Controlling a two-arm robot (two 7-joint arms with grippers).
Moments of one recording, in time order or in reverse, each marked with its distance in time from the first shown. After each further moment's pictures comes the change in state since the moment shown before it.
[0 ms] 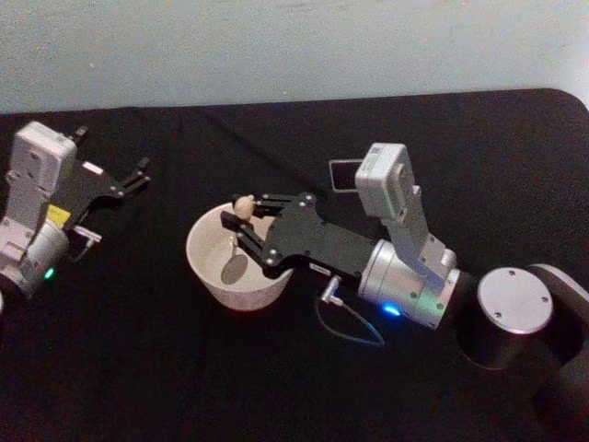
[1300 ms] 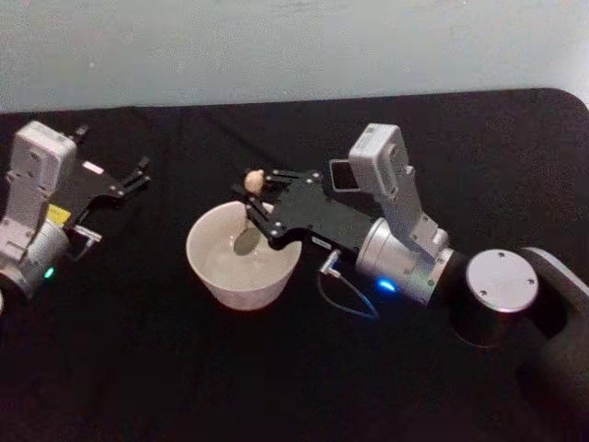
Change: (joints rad) left arm 0.000 0.000 0.000 0.000 0.000 0.000 0.000; right arm 0.060 -0.052 0.021 0.114 -0.046 -0.031 -0.037
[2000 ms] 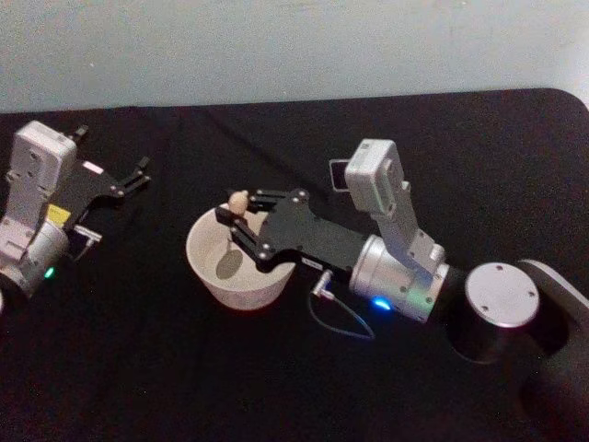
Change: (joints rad) left arm 0.000 0.000 0.000 0.000 0.000 0.000 0.000; right arm -0.031 0.020 -0.030 -0.062 0.037 0.018 0.032
